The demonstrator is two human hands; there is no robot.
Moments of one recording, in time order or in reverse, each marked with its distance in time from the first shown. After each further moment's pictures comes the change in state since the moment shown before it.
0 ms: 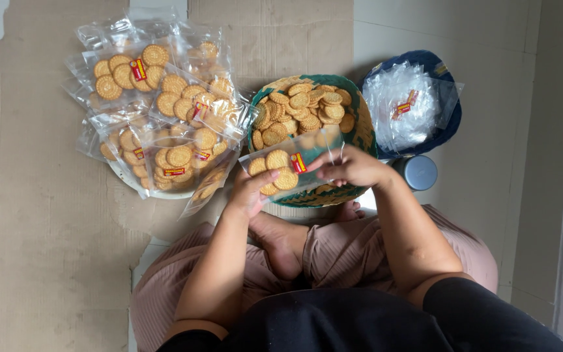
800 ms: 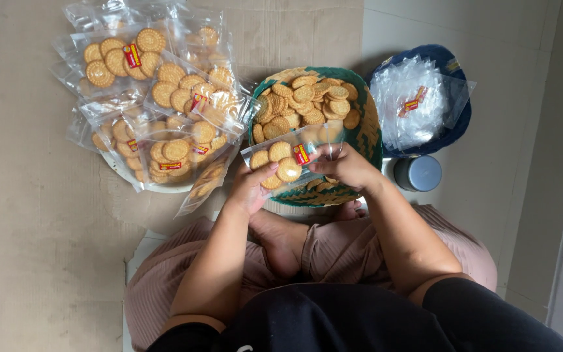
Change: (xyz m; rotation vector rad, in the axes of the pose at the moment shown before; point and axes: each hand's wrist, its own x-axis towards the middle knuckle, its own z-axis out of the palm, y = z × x) left_hand 0.003 0.006 0.007 -0.082 0.037 -0.081; right_hand 0.032 0.041 0.015 0.245 0.209 0.037
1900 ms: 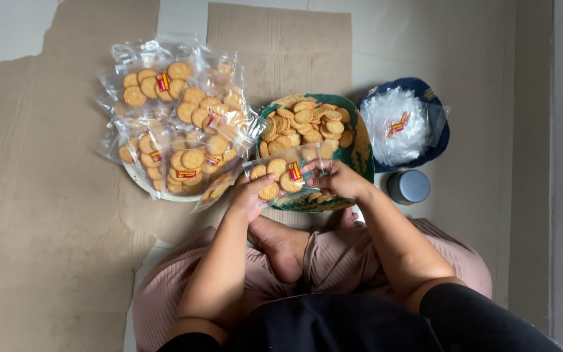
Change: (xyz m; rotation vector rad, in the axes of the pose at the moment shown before) left_hand -0.024 0.012 -0.006 0.113 0.117 0.044; right_hand -0.019 0.001 0.013 -0.074 -0.037 0.001
